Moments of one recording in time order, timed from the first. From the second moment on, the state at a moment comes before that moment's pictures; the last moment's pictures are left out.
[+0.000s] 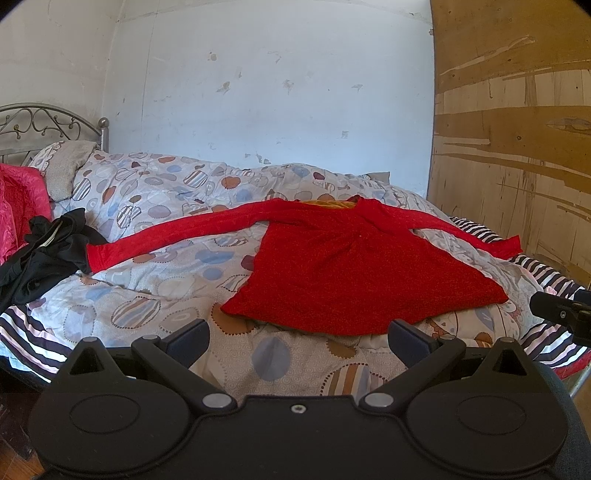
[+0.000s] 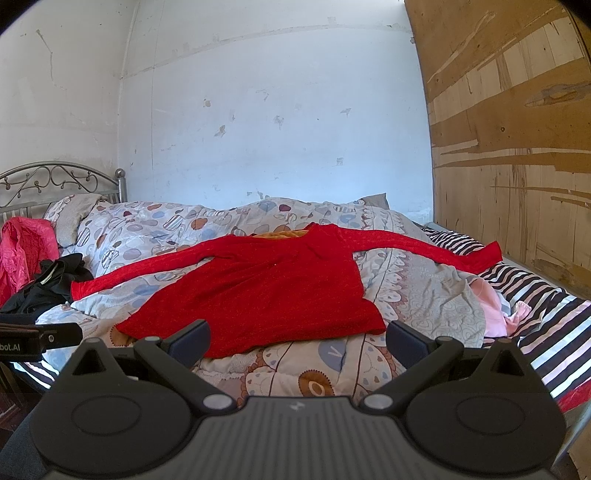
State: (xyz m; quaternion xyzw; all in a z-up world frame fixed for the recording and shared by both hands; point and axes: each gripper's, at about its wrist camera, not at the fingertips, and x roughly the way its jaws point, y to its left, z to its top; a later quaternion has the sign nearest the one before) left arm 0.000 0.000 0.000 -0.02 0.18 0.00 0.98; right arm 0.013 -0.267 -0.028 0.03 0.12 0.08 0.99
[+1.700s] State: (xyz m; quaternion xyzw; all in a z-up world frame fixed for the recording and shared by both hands) left arm 0.321 -0.028 -0.003 0.02 0.27 0.02 0.96; right arm 0.316 -0.407 -0.030 0.03 0.23 -0.04 0.97
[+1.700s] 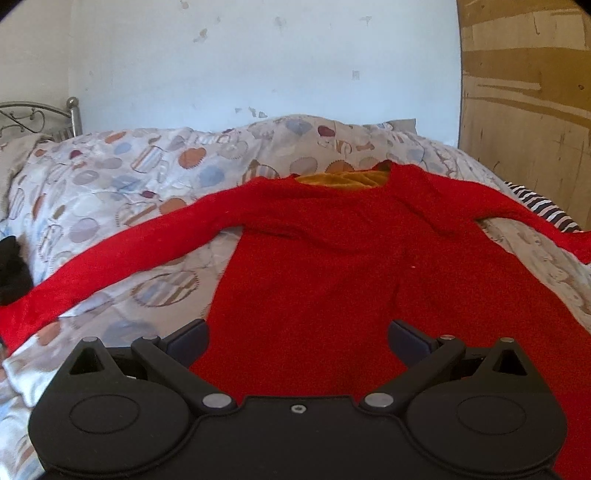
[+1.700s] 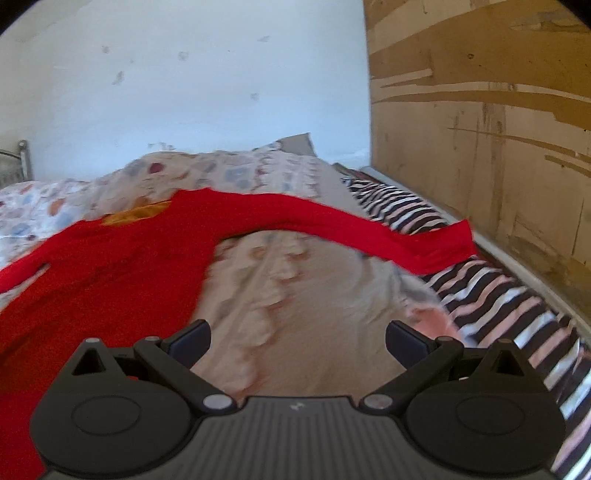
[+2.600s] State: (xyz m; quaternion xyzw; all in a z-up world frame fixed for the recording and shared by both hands) left arm 0.353 -0.025 -0.062 0.00 0.26 0.02 0.96; right arm 0.487 -0.622 -0.085 0.26 0.22 -0.22 0.92
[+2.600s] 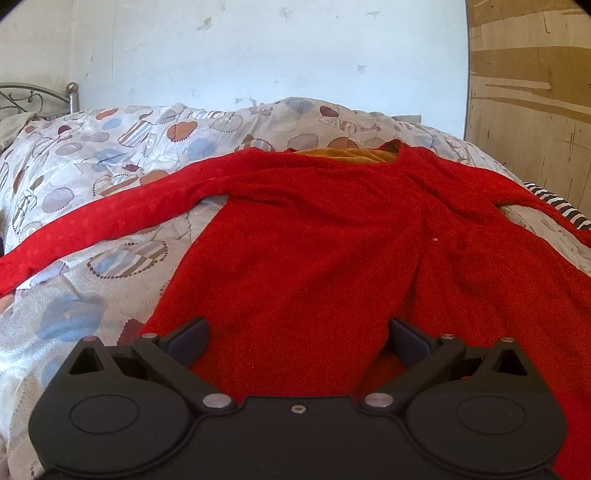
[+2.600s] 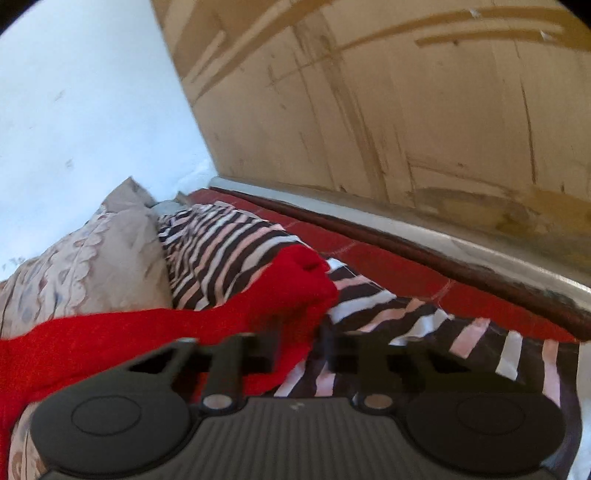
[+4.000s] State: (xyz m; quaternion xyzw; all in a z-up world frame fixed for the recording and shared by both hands) left arm 0.292 0.102 -0.008 -0.09 0.23 0.13 0.96; right arm 0.415 -0.071 0.017 -0.22 0.17 0.33 0.90
